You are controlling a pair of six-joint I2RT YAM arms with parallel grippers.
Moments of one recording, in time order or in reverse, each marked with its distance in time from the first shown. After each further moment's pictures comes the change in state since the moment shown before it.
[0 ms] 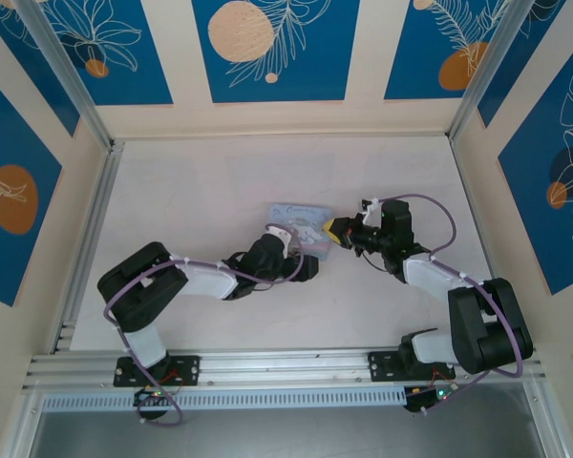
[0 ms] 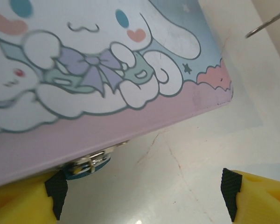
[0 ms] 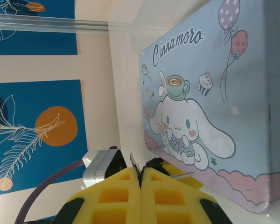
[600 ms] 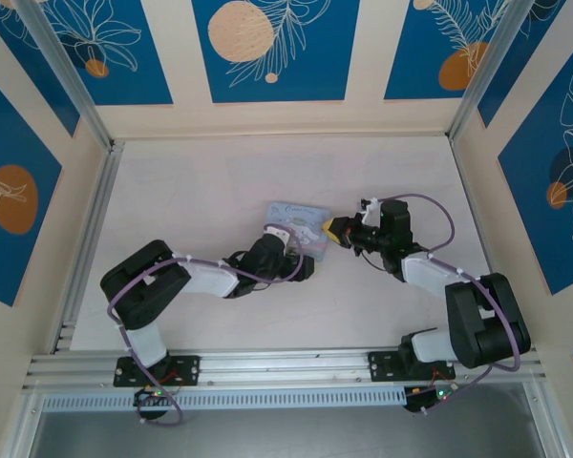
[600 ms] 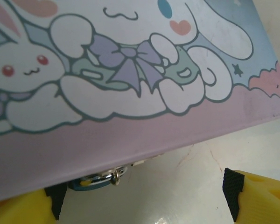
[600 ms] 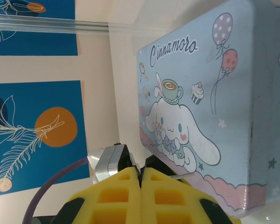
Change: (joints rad) left arm 0.018 0.026 0.019 -0.076 -0.076 0.074; right arm 0.000 0.025 0.000 0.034 0.000 0.001
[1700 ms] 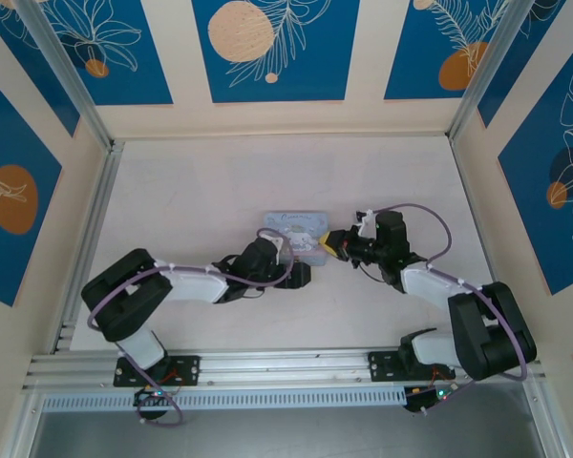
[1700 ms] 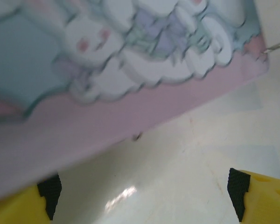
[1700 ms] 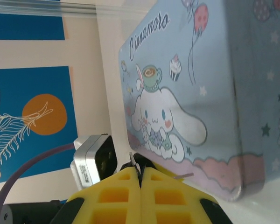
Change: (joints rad) left arm -0.006 -0.103 -0.064 -0.072 0.136 -0.140; right arm 0.053 -0.043 -0.072 -0.017 0.021 -0.001
